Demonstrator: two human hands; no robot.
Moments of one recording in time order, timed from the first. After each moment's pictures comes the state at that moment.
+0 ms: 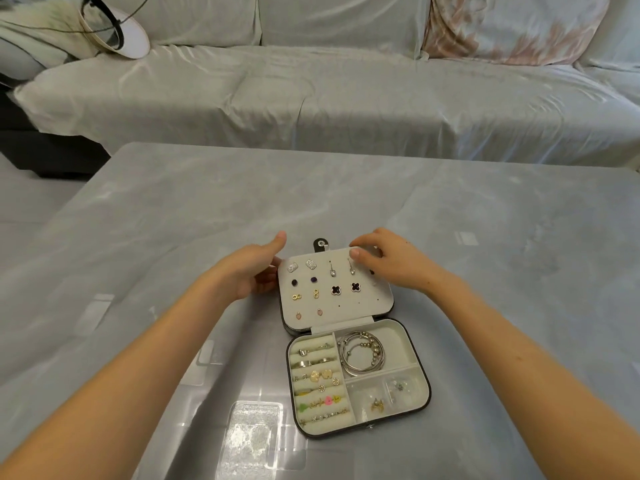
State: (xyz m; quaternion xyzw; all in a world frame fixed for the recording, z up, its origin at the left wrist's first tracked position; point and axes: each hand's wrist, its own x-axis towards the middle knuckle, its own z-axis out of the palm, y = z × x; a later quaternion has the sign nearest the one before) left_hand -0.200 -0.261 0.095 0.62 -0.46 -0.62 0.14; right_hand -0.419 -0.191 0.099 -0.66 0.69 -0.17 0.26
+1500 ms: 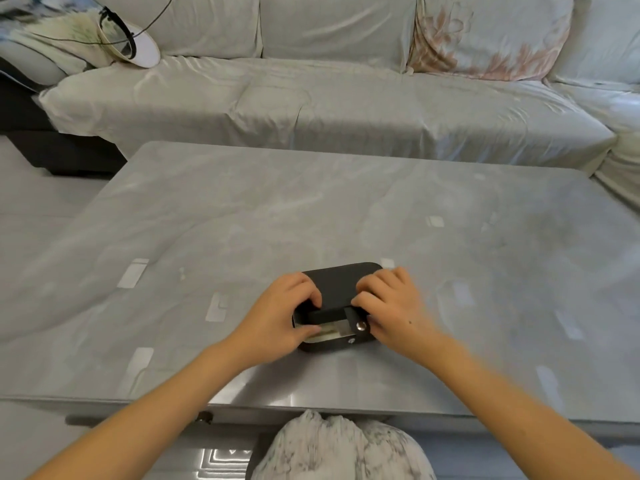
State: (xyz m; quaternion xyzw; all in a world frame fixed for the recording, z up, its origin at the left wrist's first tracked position) left_hand -0.161 -0.098 0.097 0.29 -0.90 -0.24 0.24; right_hand -0.381 -0.037 0.091 -0.82 0.49 -0.24 -0.17
